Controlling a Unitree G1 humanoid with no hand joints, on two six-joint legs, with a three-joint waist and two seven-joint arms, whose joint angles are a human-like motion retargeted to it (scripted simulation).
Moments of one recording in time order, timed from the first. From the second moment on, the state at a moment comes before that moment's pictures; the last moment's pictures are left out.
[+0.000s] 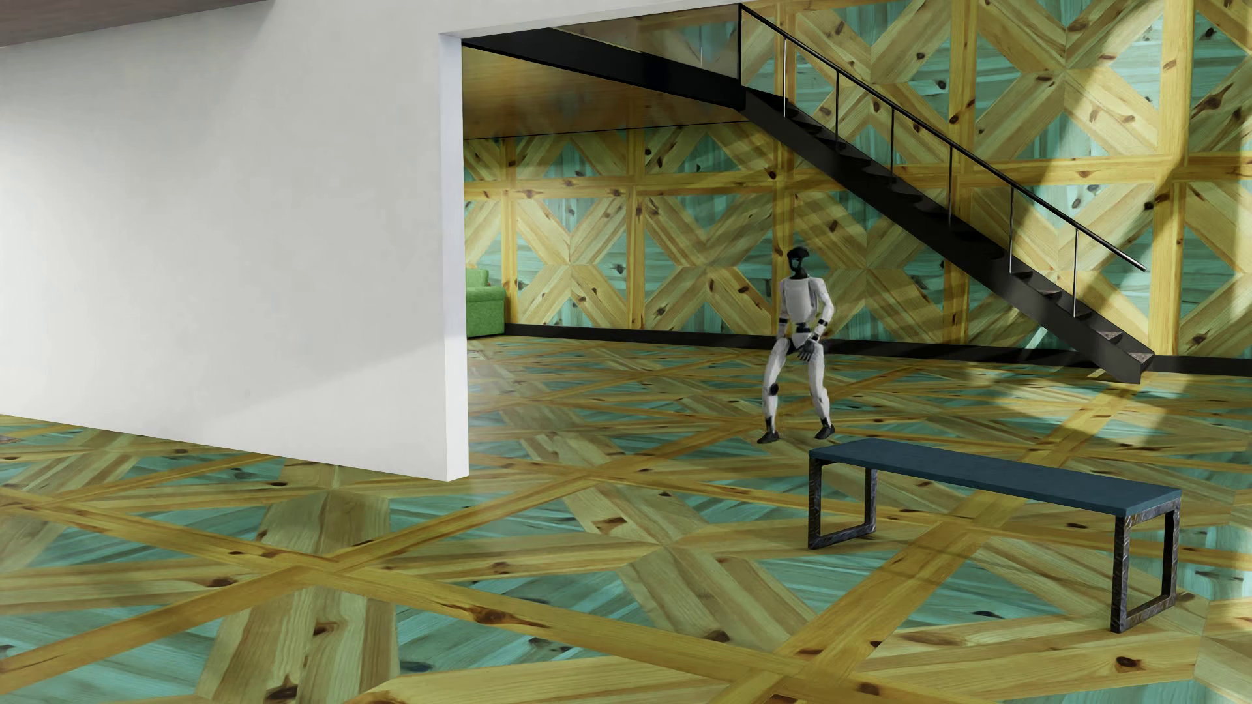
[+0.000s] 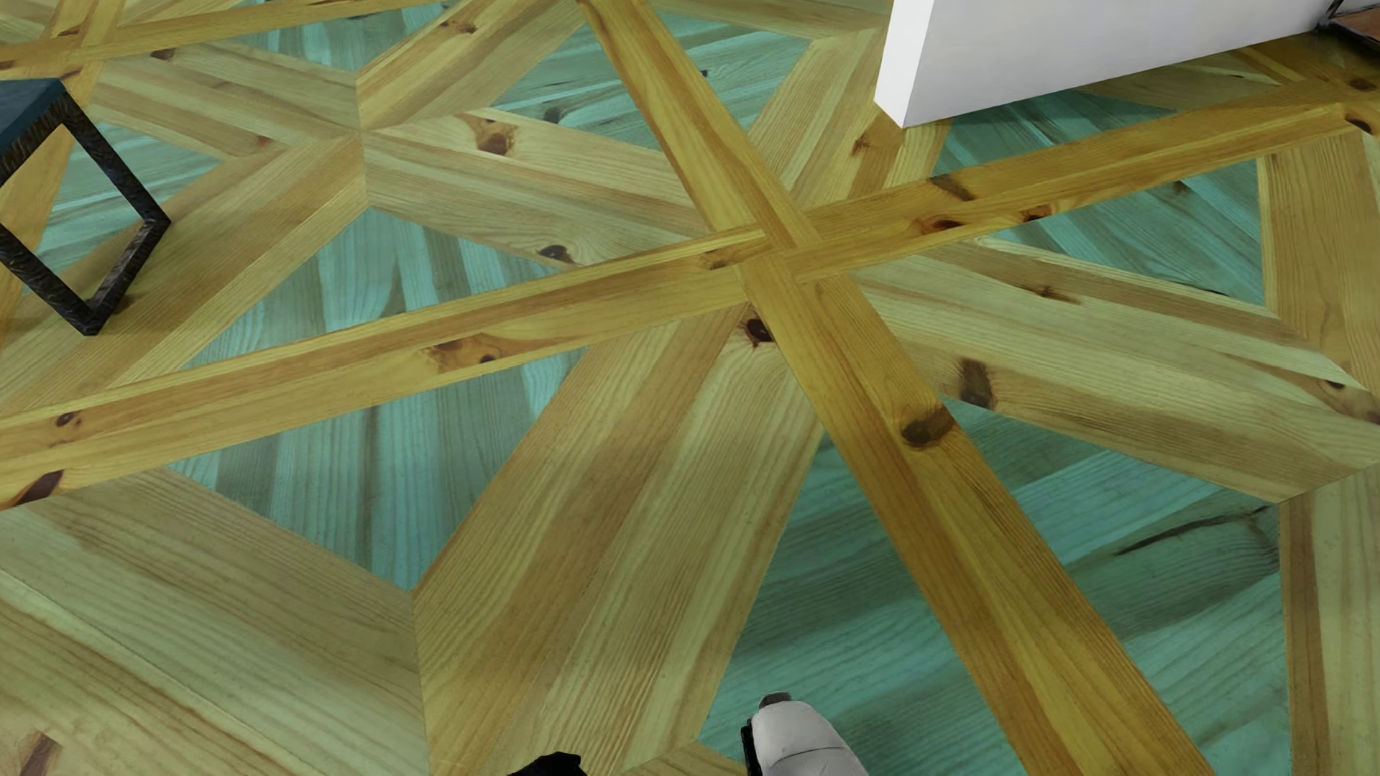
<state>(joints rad) 0.25 -0.55 -0.24 -0.13 -0.10 -0.02 0.00 0.00 0.12 0.40 0.74 0.11 0.32 -0.48 -0.14 0.39 -0.35 0.00 0.00 -0.61 0.48 0.64 0.94 0.00 0.00 0.00 0.00 0.00 0.00</state>
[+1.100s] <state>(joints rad) 0.23 -0.43 -0.25 -0.13 -0.15 -0.06 0.00 0.00 0.09 0.42 0.68 0.15 0.35 -0.35 -0.20 0.43 -0.36 0.00 0.00 -0.56 0.42 0.71 0.88 0.00 0.00 0.00 0.00 0.00 0.00</state>
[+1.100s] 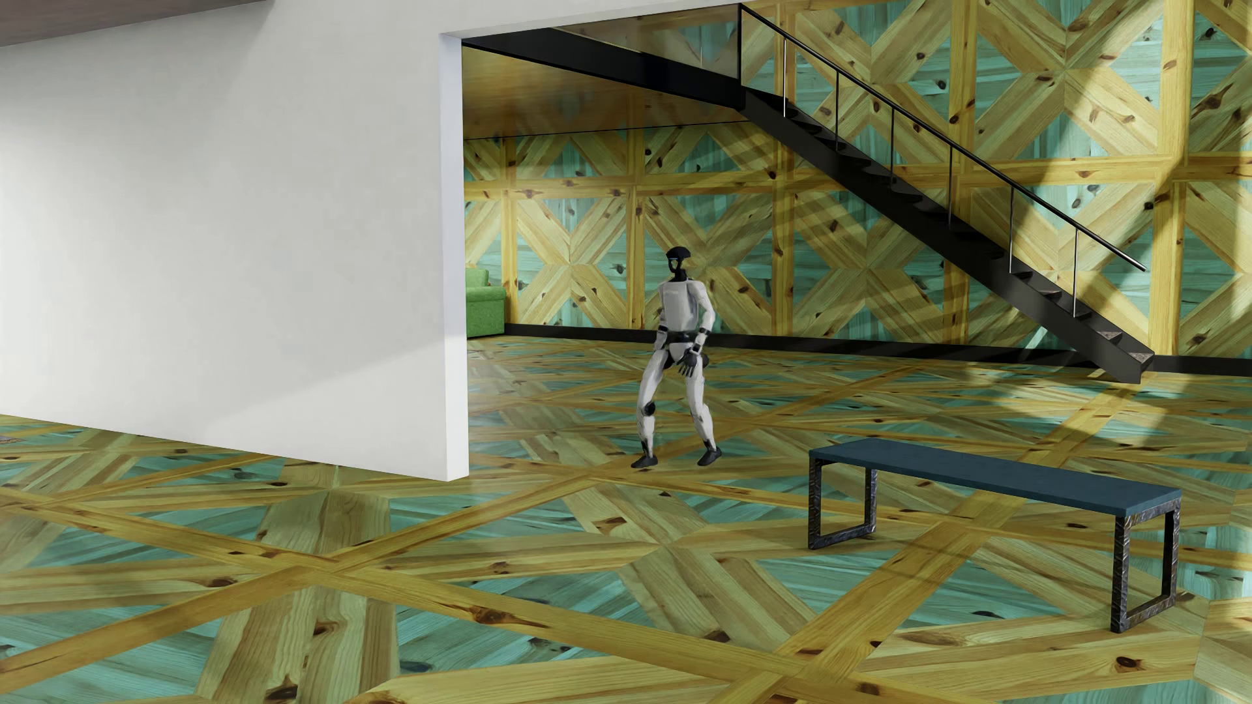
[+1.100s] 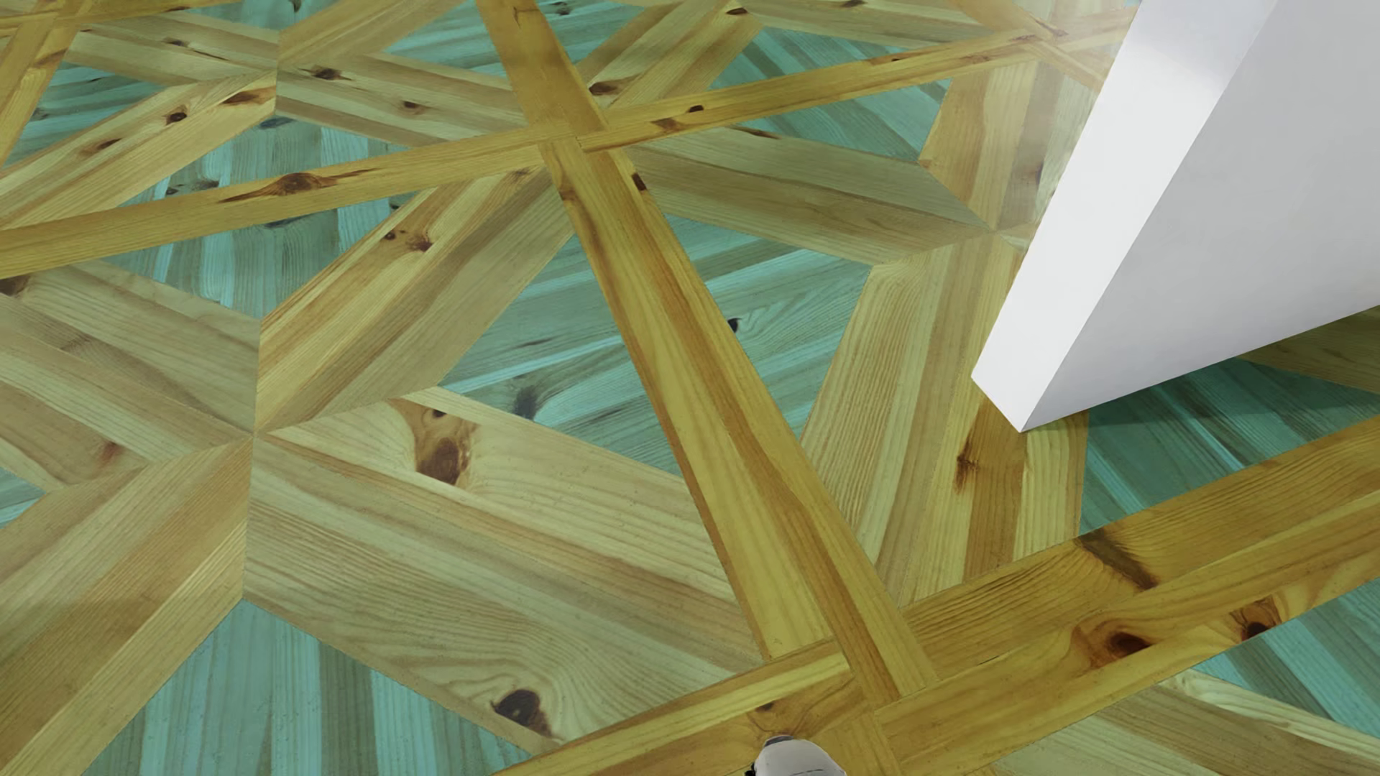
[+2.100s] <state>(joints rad) 0.23 -0.44 -0.28 -0.14 -0.10 -0.13 0.00 0.00 0.08 0.41 0.86 0.20 0.44 -0.35 -0.20 0.43 -0.40 0.00 0.00 -0.46 0.43 0.70 0.94 0.00 0.00 0.00 0.00 0.00 0.00</state>
